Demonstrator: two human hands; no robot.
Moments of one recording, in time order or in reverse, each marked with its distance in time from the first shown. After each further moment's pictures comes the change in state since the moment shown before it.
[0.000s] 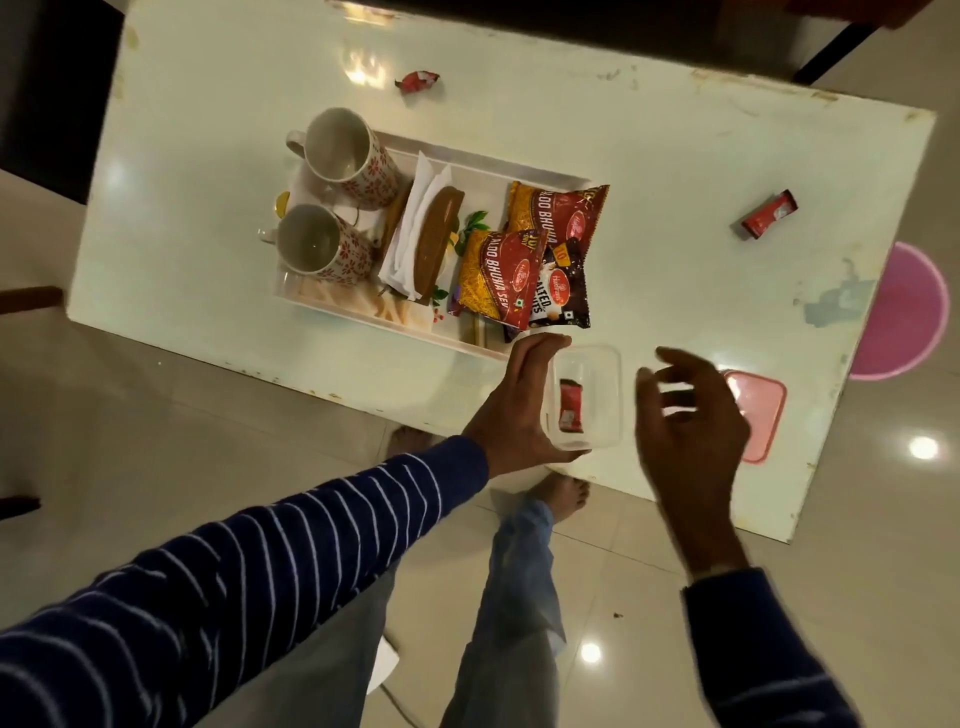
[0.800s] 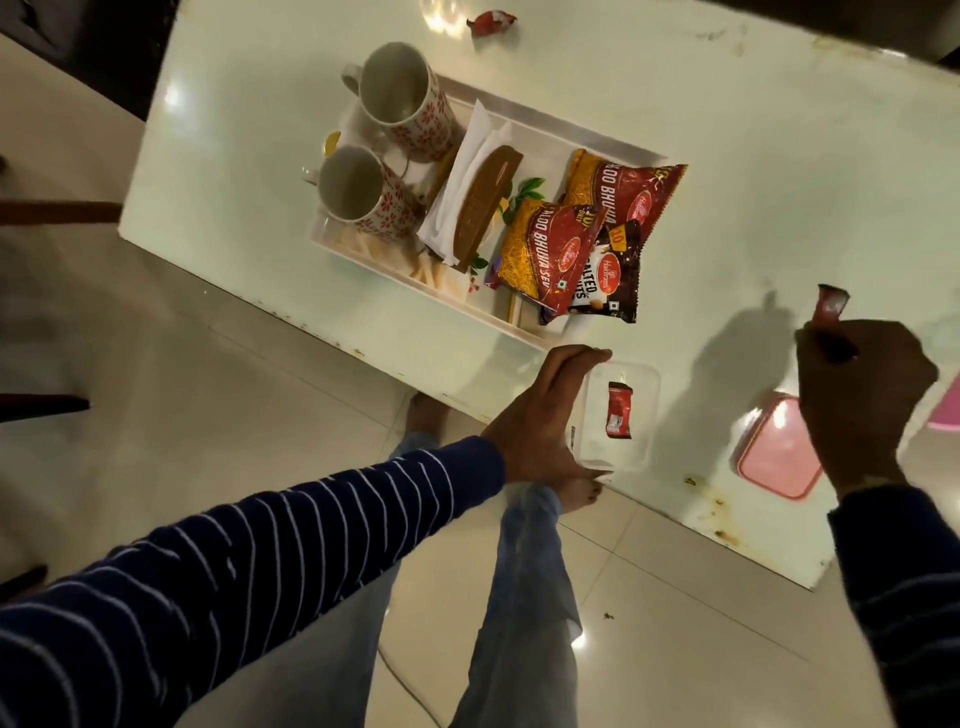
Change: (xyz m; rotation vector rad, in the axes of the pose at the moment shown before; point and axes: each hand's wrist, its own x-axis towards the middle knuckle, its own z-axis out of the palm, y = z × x) left_hand -0.015 0.001 0.018 -0.002 -0.011 -0.062; right_hand 0.130 0.081 -0.037 -0.462 -0.045 -0.101
